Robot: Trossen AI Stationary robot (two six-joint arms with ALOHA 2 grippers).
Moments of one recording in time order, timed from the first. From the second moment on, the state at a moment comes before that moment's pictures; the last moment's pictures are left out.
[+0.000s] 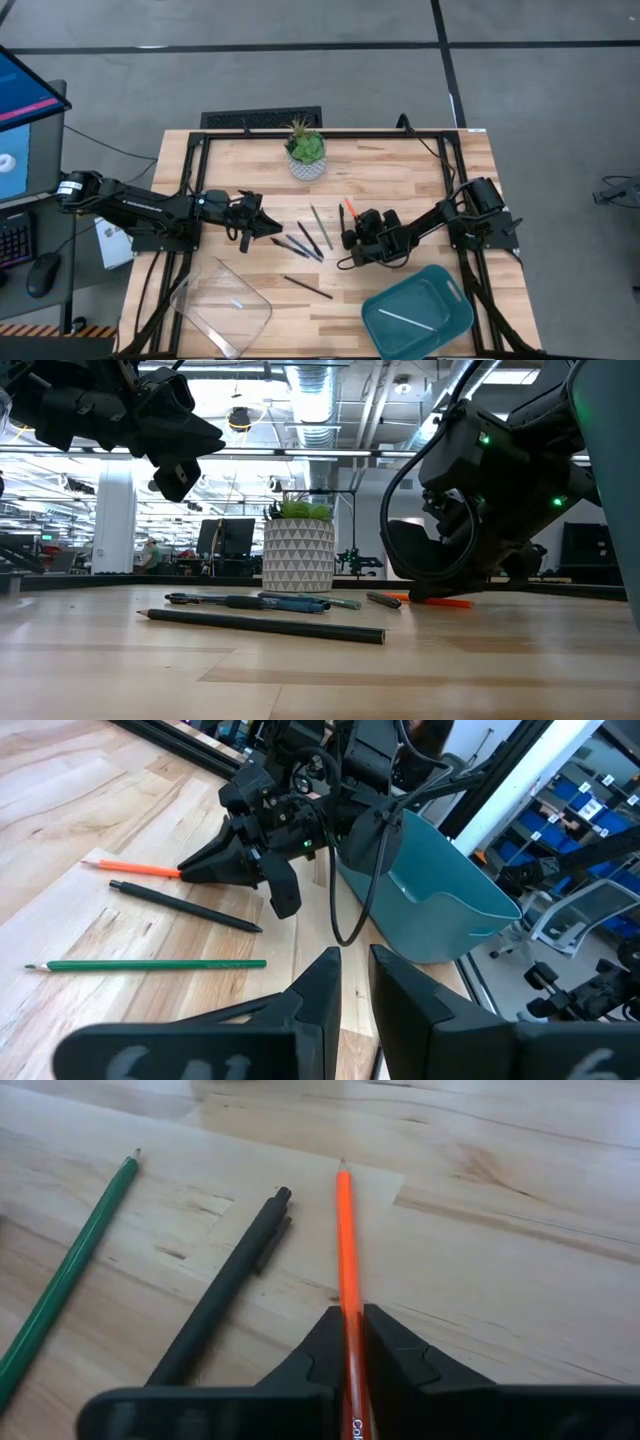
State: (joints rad) left arm -0.03 0.98 0.27 0.53 0.13 -0.49; right arm 0.29 1.95 0.78 -0.07 0.87 1.24
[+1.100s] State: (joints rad) left arm -0.03 0.98 0.27 0.53 0.13 -0.49; right arm 0.29 1.95 0.78 -0.07 0.87 1.24
